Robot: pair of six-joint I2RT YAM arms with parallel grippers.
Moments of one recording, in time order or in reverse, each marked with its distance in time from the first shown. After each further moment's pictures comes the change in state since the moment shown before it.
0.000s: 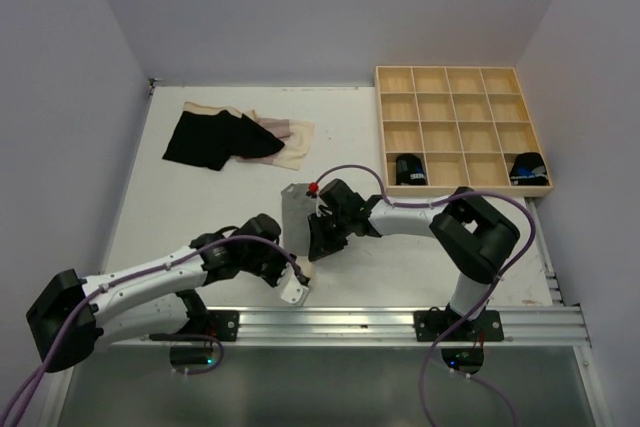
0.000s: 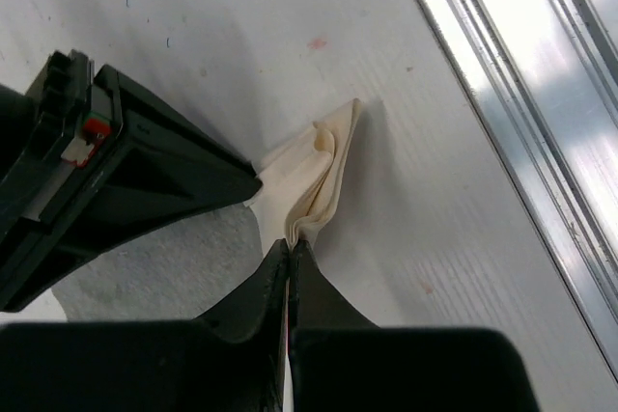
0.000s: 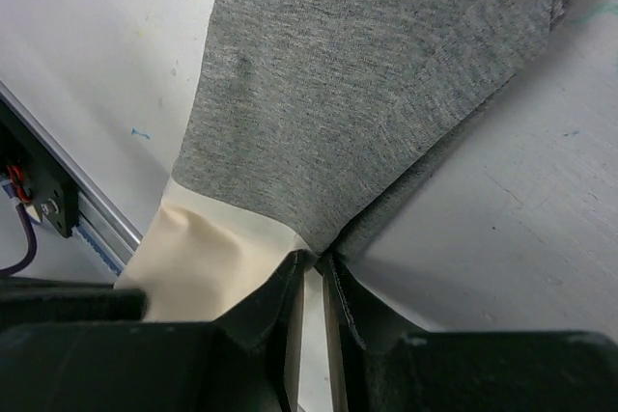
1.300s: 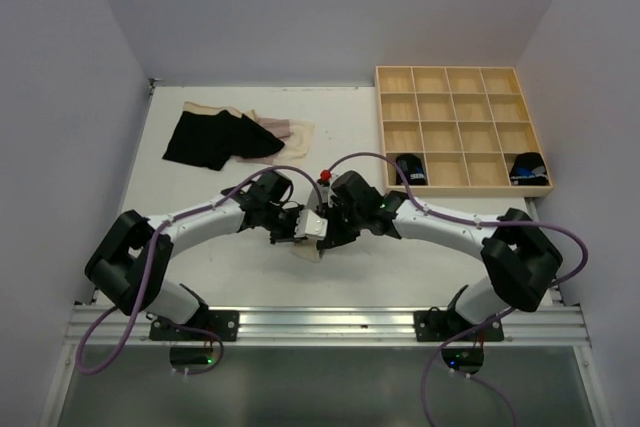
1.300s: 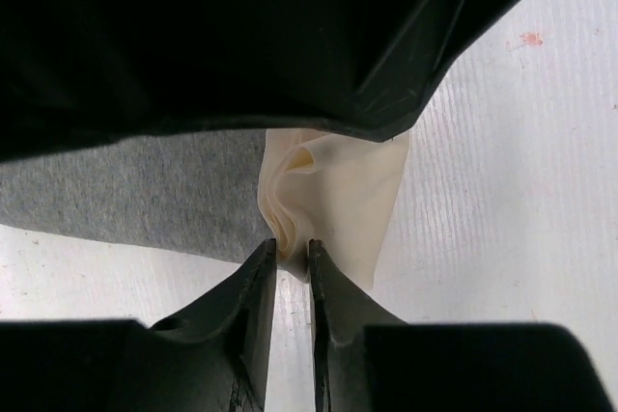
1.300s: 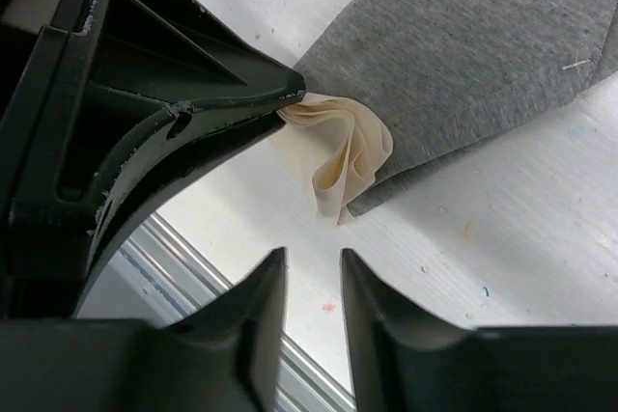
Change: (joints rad) left arm 0.317 0.497 0.302 0.010 0.179 -0.200; right arm 0.002 -0.258 -0.002 -0.178 0.150 -0.047
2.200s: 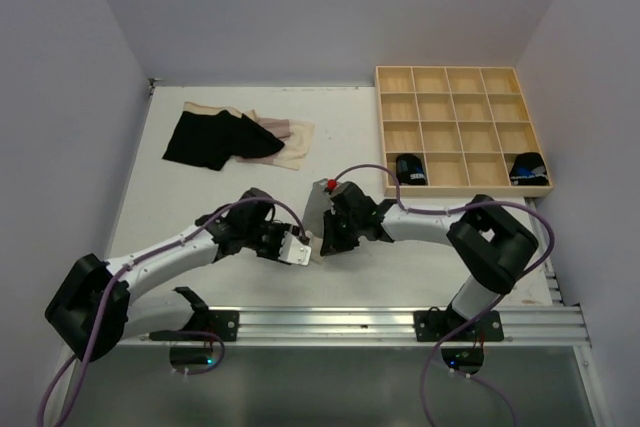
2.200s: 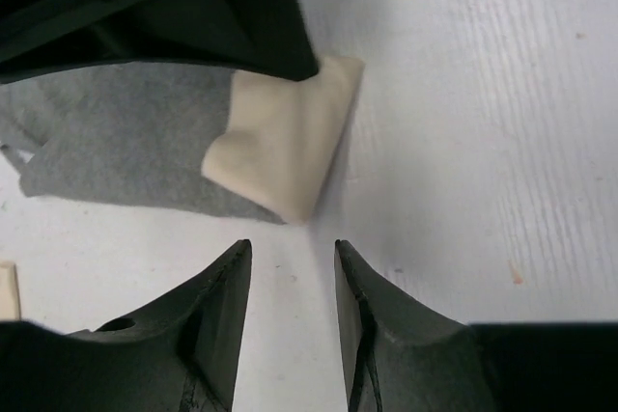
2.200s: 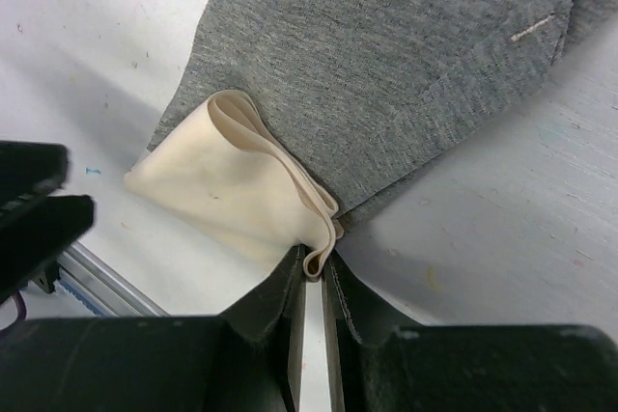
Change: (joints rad) left arm -0.026 -0.303 -0.201 0.058 -0.070 0.098; right arm -0.023 0.152 -0.092 0.176 0.019 0.158
